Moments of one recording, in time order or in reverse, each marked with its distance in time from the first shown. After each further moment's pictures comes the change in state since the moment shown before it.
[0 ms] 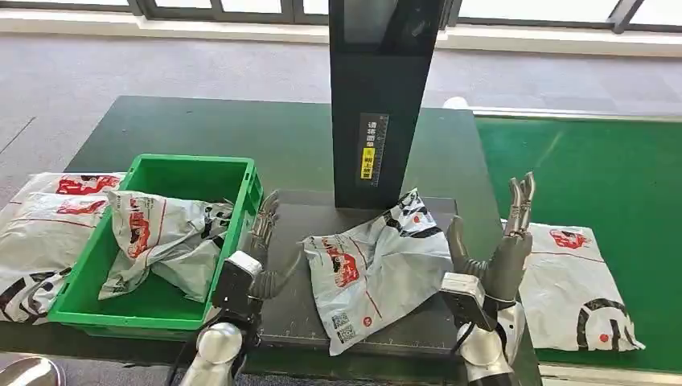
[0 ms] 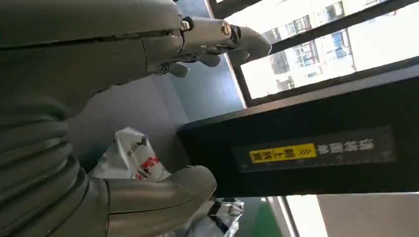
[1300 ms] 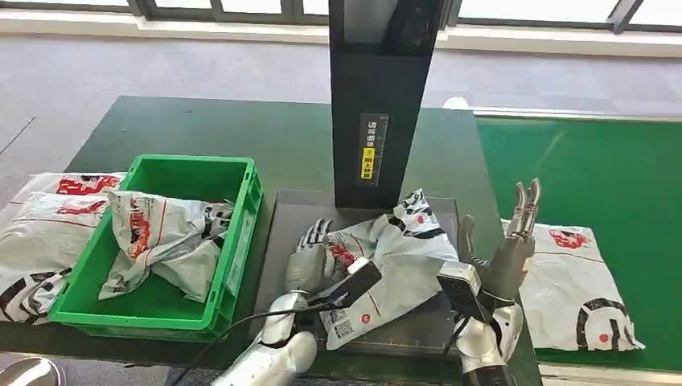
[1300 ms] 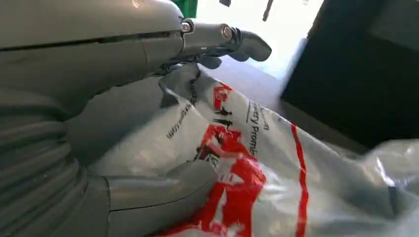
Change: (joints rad) left arm -0.297 -0.042 -0.375 0.622 -0.586 0.515 0.645; right arm -0.037 0.045 -0.085 0.116 0.049 -0.050 0.000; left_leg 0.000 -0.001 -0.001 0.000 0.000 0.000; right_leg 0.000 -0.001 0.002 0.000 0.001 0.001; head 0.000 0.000
